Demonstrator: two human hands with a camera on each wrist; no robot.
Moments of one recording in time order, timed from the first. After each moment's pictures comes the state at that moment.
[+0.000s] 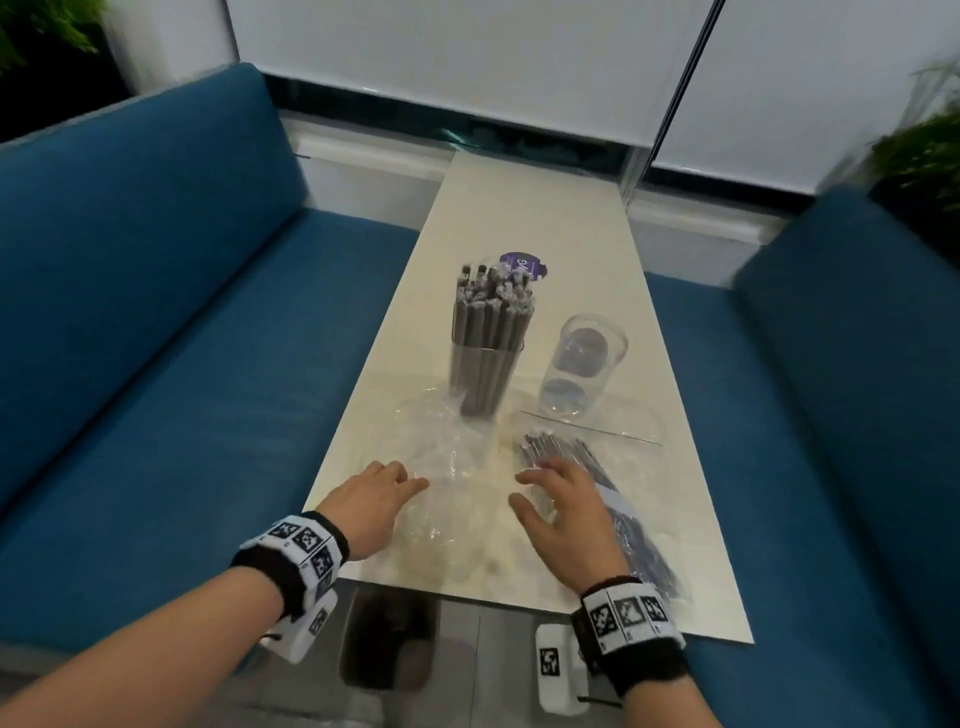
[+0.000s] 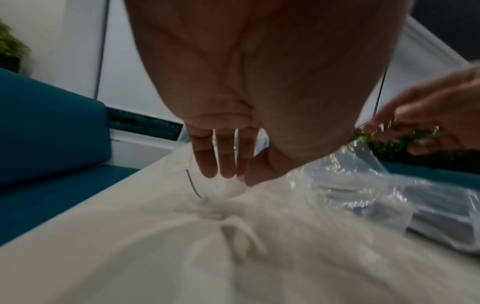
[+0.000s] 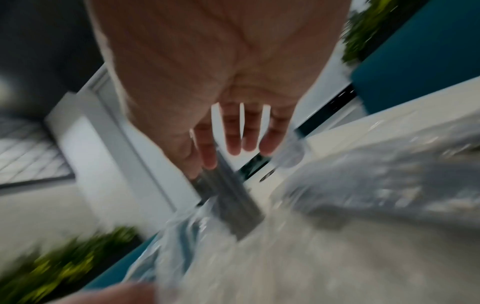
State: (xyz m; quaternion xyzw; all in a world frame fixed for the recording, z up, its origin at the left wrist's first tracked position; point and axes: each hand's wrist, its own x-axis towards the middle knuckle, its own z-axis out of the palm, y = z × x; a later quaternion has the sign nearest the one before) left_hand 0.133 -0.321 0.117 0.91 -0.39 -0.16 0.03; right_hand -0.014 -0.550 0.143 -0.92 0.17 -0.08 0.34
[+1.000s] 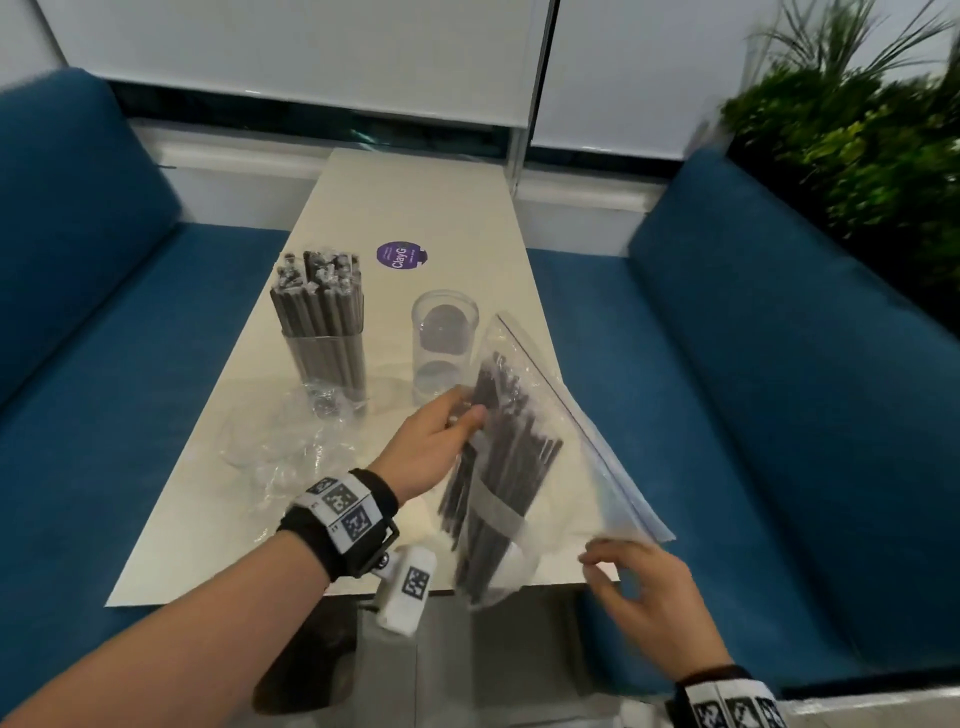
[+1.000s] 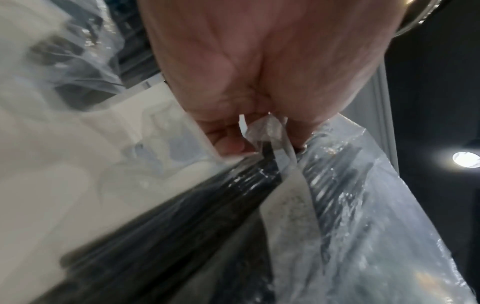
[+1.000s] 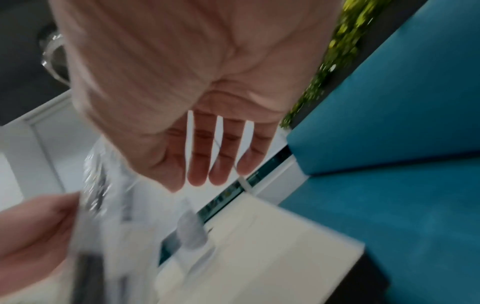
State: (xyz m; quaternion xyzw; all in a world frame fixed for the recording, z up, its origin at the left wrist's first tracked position) left_hand 0.040 -0.537 0.197 0.76 -0.31 -0.26 0.51; right_hand -0.223 -0.691 0.144 -0.91 0.22 -0.16 0.33
